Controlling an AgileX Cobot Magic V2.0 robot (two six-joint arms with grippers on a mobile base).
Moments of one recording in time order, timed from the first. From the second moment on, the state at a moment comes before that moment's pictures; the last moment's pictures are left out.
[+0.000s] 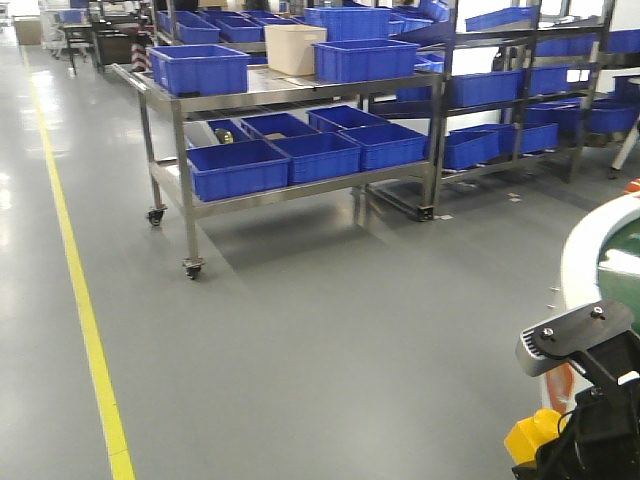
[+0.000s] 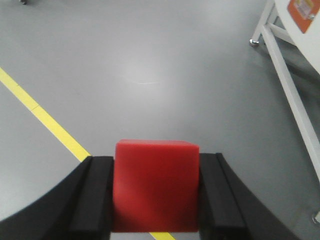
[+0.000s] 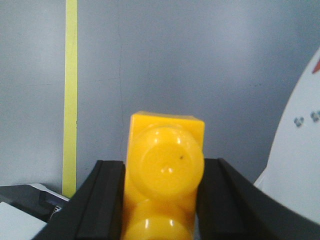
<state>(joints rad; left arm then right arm) -0.15 0.68 -0.82 -0.20 0.89 0.20 0.28 1.17 -0.96 0.04 0.86 -0.18</state>
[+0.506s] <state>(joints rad) -0.15 0.68 -0.82 -0.20 0.89 0.20 0.28 1.17 -0.96 0.04 0.90 -0.18</state>
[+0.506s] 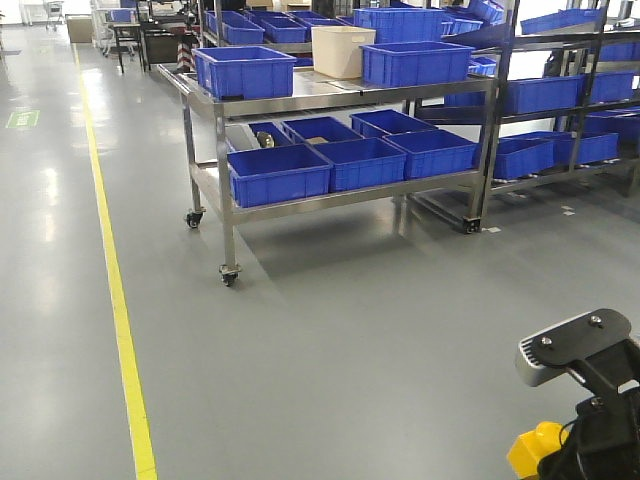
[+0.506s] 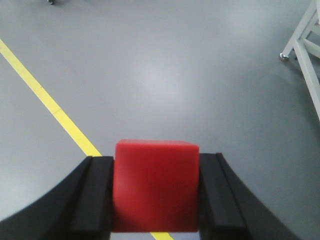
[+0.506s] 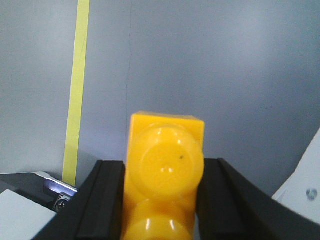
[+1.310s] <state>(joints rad) -0.15 0.68 -0.82 -0.20 0.89 0.20 0.28 1.17 -0.96 0.04 0.92 -0.18</state>
